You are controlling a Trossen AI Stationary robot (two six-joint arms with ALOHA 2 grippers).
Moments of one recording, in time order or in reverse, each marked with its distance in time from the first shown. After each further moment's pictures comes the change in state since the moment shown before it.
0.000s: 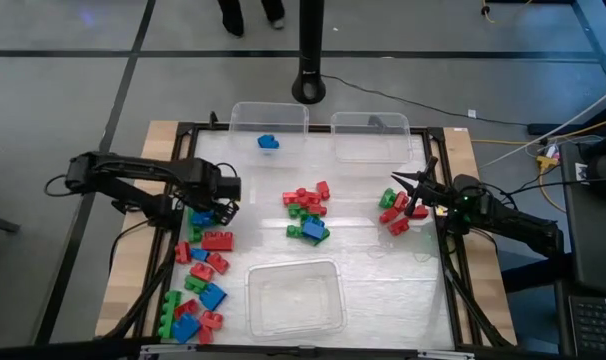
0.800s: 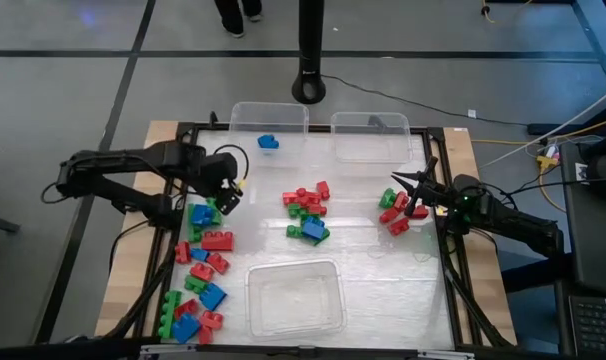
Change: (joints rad) left arm 0.043 -0.109 0.212 0.086 -0.074 0.316; right arm 0.000 0.000 0.000 -0.001 0.001 0.001
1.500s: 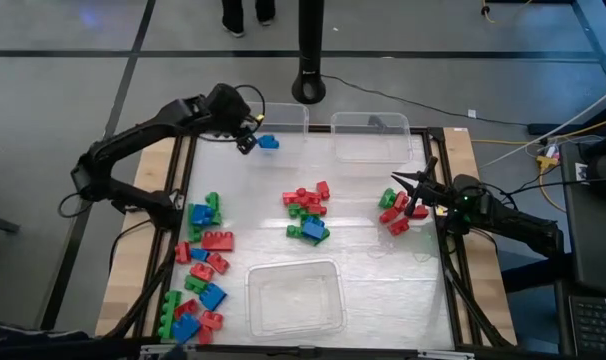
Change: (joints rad) left arm 0.500 0.152 0.159 0.404 -0.121 0.682; right arm 0.000 0.000 0.000 0.001 0.001 0.003
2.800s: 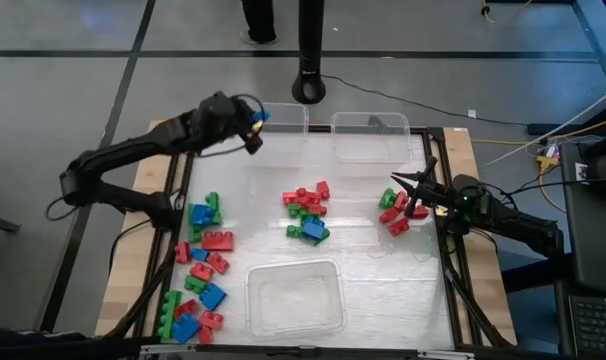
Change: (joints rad) left arm -0.111 -0.102 -0.154 0.422 -0.223 0.147; right arm 0.000 0.000 0.000 -0.008 -0.009 -0.027
